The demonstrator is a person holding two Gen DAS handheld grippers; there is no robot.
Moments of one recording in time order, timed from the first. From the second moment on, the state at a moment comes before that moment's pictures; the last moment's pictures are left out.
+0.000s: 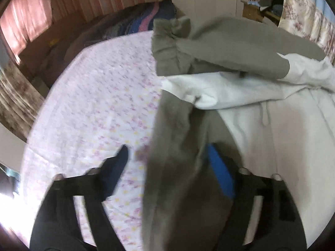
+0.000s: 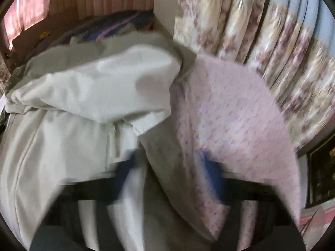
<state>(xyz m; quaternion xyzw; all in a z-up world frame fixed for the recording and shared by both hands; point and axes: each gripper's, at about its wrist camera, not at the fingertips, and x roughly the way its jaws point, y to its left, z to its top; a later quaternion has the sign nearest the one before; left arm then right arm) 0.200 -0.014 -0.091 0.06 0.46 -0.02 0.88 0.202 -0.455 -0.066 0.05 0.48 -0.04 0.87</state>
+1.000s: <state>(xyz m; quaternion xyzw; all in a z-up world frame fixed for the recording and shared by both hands) -0.057 0.063 -0.054 0.03 0.36 0.04 0.93 -0.098 -0.446 -0.020 0.09 0.41 -0.08 0.91</state>
